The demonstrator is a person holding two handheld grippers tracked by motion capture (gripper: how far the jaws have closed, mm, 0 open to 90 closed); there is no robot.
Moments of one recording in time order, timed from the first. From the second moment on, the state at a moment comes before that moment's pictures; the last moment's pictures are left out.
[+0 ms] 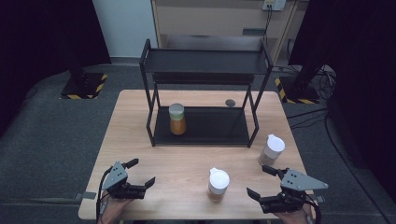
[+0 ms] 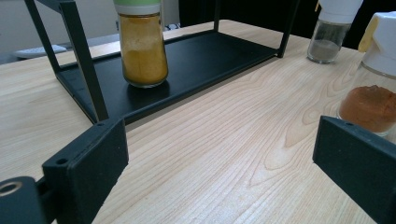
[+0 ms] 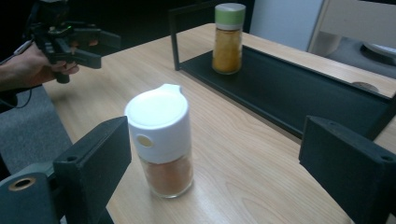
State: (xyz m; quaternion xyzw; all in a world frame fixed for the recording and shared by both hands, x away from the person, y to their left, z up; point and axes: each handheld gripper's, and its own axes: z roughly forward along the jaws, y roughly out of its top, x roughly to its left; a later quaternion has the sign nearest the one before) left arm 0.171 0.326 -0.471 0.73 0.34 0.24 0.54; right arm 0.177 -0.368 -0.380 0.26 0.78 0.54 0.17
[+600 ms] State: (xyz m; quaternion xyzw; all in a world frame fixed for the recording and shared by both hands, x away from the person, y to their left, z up) left arm 0.172 0.325 -0.469 0.74 0.34 0.24 0.54; right arm 0.194 -0.336 -0.371 0.23 0.80 0.54 0.13
